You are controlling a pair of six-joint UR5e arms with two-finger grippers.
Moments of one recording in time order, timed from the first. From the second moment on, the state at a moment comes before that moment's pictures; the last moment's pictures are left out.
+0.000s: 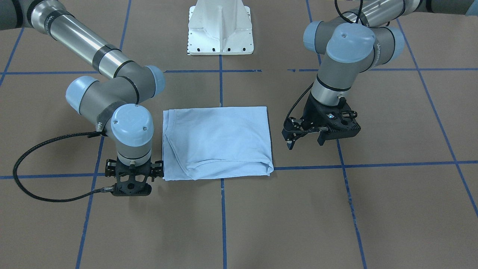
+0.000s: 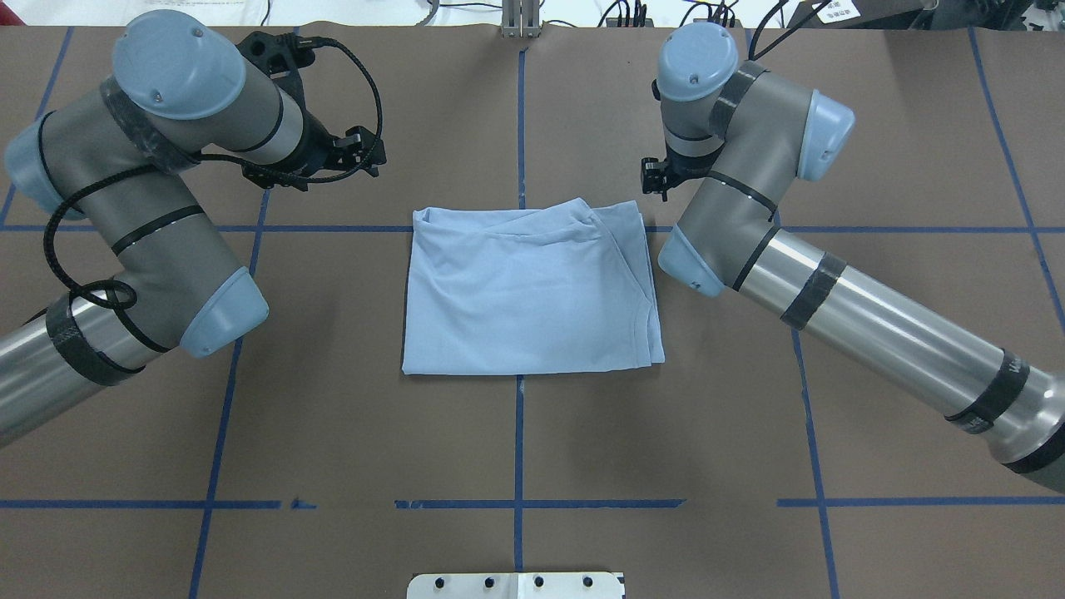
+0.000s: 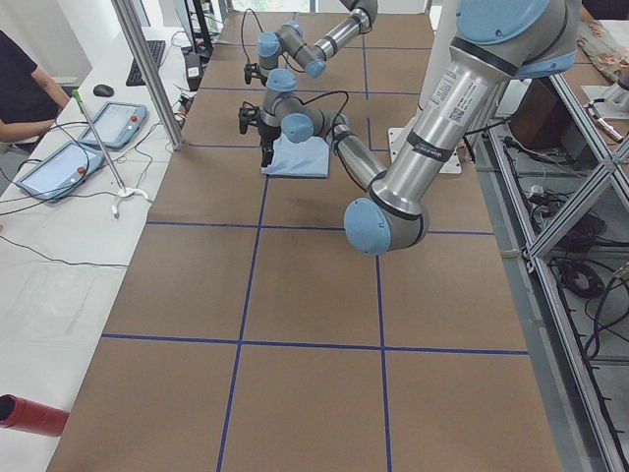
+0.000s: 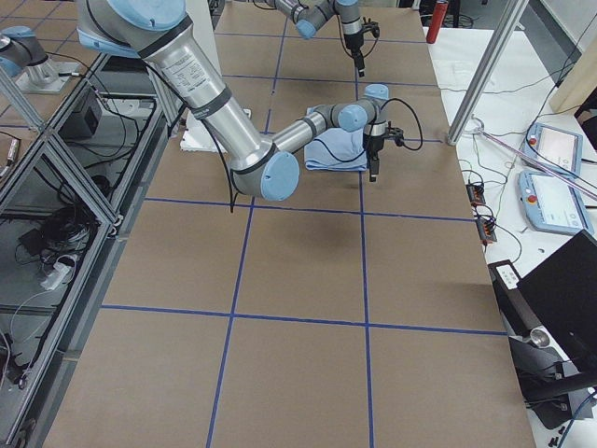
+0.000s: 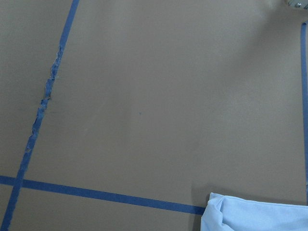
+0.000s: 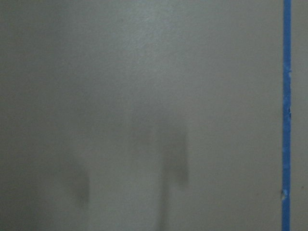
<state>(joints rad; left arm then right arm) -0.80 -2.14 -1.70 -1.76 -1.89 -1.23 0.80 -0.80 1.26 -1.60 1.85 0.83</state>
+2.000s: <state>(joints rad) -1.51 -1.54 -1.71 -1.78 -2.20 0.16 1.57 -1.66 1.69 -1.51 2.45 -0.13</state>
